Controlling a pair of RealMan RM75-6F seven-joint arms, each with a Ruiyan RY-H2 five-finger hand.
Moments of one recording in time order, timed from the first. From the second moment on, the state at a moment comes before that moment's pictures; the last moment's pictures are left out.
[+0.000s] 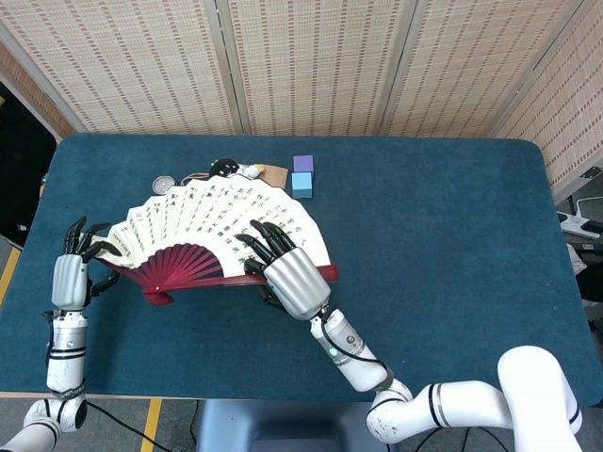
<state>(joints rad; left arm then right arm) -0.42 -1.83 -0.23 -0.49 1.44 1.46 -0.73 0.90 -1.79 0.24 -1.60 -1.35 1.33 -0.40</state>
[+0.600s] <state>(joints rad) -0.38 -1.94 -0.12 -0.29 1.48 1.47 -0.78 0.72 -1.85 0.08 -1.46 -1.49 1.45 -0.37</state>
